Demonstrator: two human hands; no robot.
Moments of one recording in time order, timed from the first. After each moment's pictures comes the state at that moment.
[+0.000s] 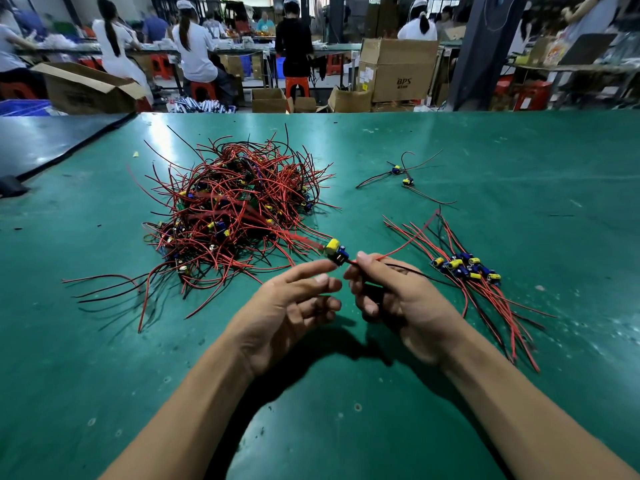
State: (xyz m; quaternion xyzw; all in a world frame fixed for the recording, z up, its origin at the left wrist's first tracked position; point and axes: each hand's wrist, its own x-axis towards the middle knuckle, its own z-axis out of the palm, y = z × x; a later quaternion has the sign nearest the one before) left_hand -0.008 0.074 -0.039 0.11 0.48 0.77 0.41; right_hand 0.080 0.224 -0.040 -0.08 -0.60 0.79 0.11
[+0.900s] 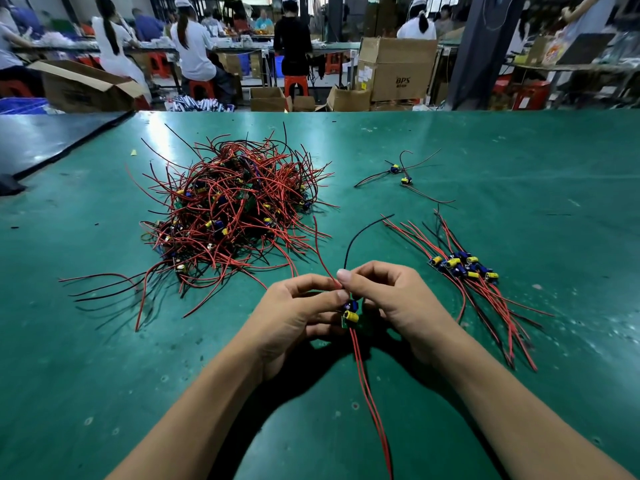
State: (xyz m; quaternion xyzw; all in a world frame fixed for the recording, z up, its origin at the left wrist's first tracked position) left_hand 0.003 0.079 -0.046 0.16 0.56 0.72 0.38; right_hand 0.082 0.225 -0.049 -0.15 -0.67 0.71 0.12
